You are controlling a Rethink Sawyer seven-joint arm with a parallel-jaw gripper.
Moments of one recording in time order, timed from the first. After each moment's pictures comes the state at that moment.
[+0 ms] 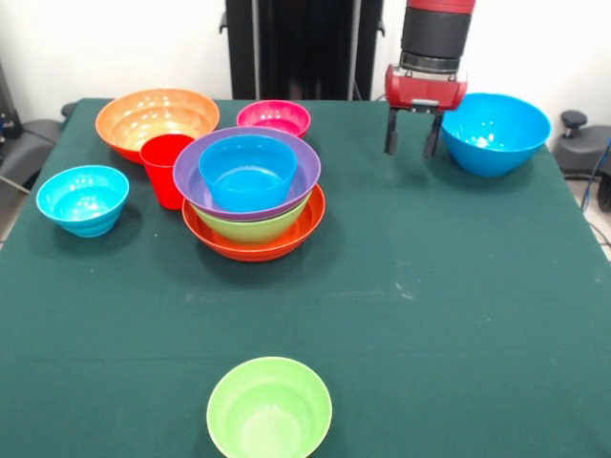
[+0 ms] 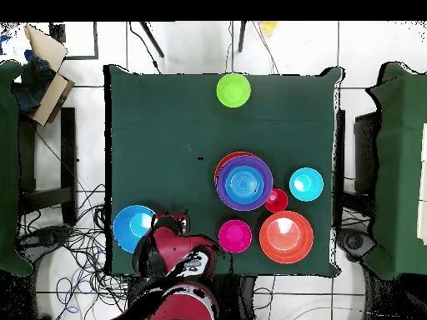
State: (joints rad) arm 0.12 -0.50 -0.15 2.05 -0.12 -0.25 1.96
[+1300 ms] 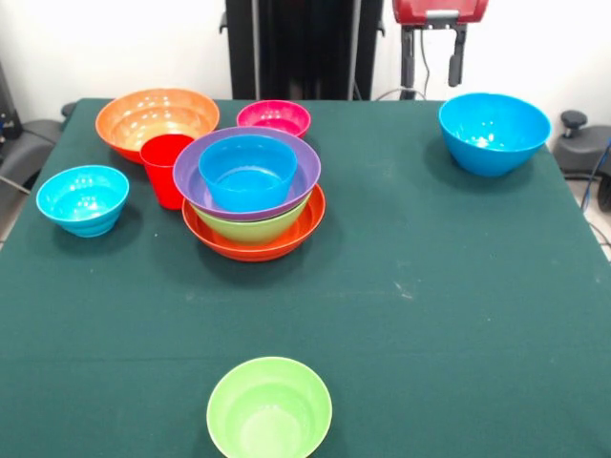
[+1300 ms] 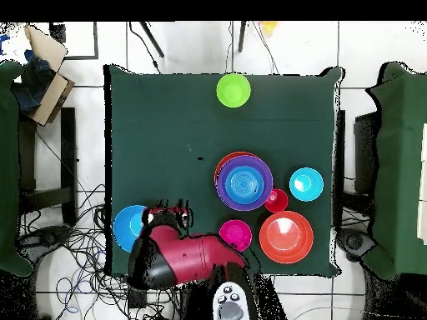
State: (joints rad) arm -0.14 -0.91 0.10 2.17 -0.29 -0.06 1.96
